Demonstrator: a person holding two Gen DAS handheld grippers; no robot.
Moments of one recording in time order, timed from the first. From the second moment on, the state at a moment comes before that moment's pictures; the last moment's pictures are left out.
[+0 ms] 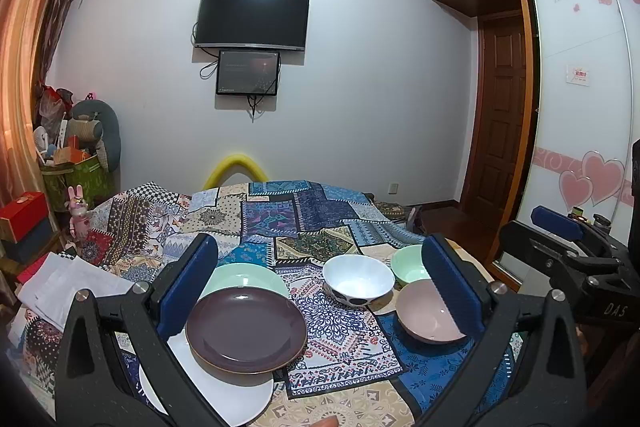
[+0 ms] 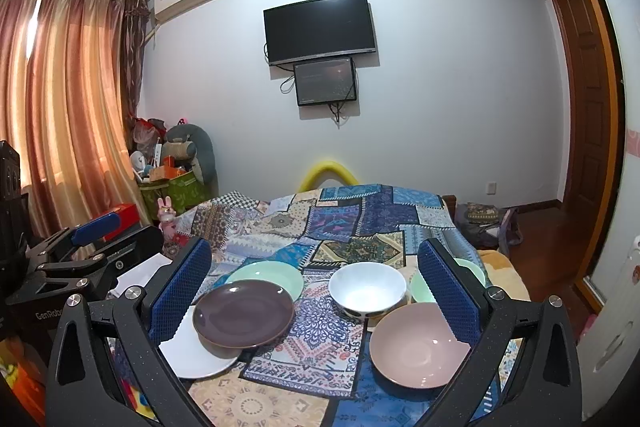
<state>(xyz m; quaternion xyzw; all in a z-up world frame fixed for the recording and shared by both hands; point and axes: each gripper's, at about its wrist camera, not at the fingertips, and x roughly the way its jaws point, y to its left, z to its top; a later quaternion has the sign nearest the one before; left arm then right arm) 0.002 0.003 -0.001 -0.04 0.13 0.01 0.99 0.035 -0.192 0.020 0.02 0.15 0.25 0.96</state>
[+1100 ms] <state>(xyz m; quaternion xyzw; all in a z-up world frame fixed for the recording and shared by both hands) 0.001 0.006 -0.001 -0.04 0.13 0.01 0.99 0.037 -0.190 0.017 0.03 0.16 0.25 0.95</state>
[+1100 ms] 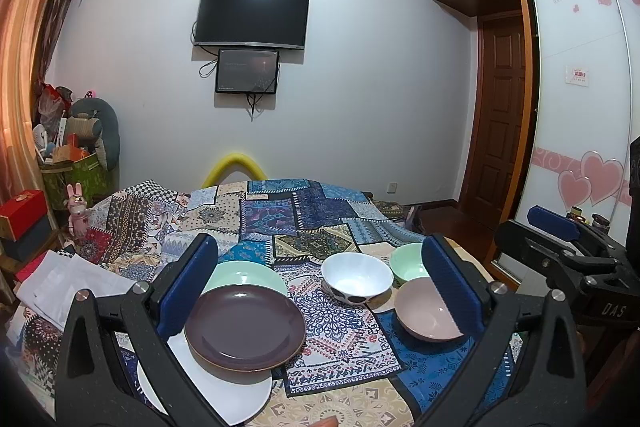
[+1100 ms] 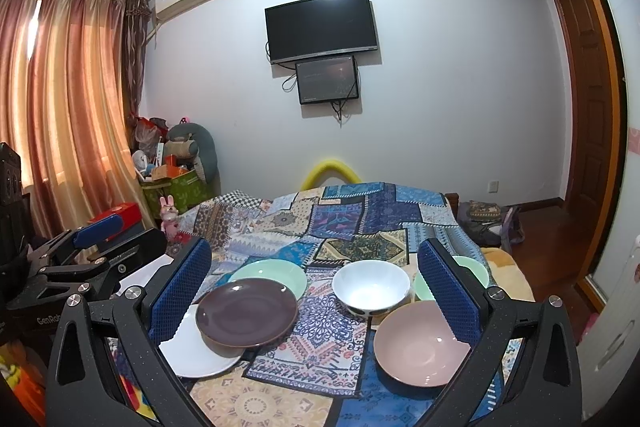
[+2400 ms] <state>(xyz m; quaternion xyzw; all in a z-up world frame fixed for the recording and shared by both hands) 0.047 0.051 -0.050 -0.06 0.19 0.02 0.98 0.075 -0.165 -0.033 0.02 0.23 0.26 0.94</state>
